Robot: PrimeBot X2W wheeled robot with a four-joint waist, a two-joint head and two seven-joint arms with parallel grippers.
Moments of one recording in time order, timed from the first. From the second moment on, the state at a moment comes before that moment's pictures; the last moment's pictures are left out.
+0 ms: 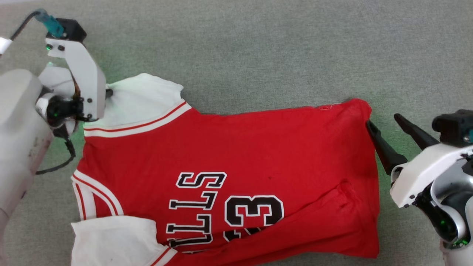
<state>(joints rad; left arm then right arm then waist) -1.26 0.60 -1.11 0.94 -1.24 -0.12 0.61 -0.32 -0.26 0.10 -0.07 0.41 0.13 0.41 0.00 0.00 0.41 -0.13</state>
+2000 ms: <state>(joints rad) -0.96 0.99 -1.16 -0.01 -1.47 0.19 0.64 -0.15 -0.46 0.00 -0.12 0.55 0.13 0.91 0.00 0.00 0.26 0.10</state>
